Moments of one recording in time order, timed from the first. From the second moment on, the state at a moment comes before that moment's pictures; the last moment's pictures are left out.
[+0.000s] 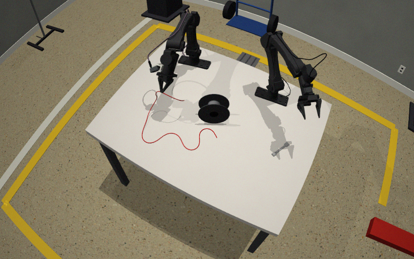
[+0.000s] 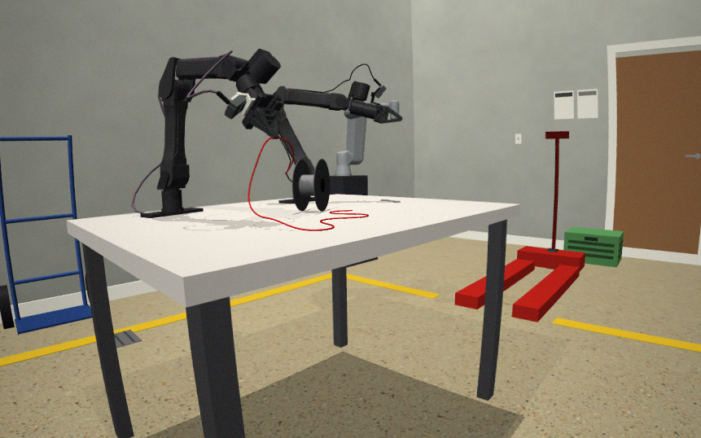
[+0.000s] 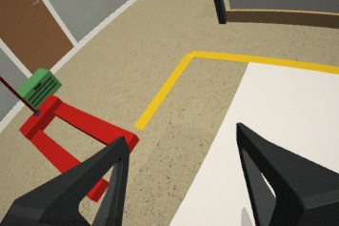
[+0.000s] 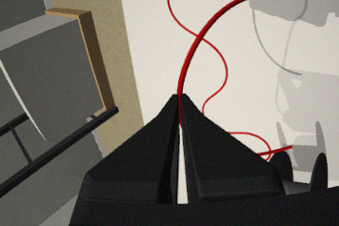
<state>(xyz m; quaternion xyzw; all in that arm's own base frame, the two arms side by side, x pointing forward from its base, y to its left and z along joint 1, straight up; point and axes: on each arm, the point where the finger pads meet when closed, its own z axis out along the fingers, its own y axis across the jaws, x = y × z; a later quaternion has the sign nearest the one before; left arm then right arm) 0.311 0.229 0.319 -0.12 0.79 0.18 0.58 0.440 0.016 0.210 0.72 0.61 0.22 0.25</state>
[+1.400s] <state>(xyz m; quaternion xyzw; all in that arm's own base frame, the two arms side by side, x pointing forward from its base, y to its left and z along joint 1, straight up) 0.314 -0.157 0.222 0.43 0.75 -0.23 0.44 0.440 0.016 0.210 0.72 0.61 0.22 0.25</state>
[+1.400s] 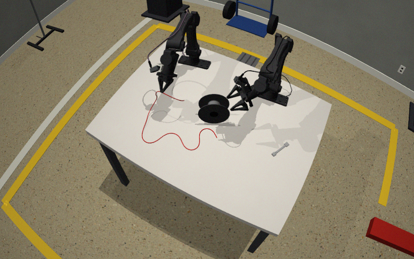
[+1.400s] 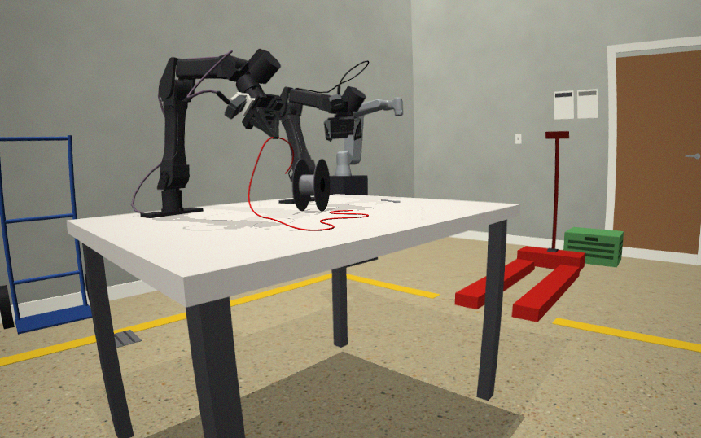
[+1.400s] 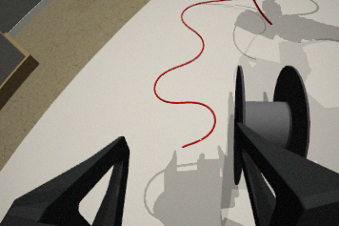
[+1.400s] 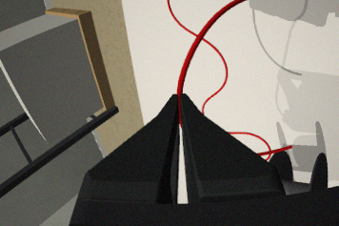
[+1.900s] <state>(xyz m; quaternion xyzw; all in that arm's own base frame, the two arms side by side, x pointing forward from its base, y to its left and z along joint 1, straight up) 0.286 -0.193 0.216 0.48 0.72 -0.27 0.42 0.440 0.016 0.210 0.72 0.61 0.22 0.25</state>
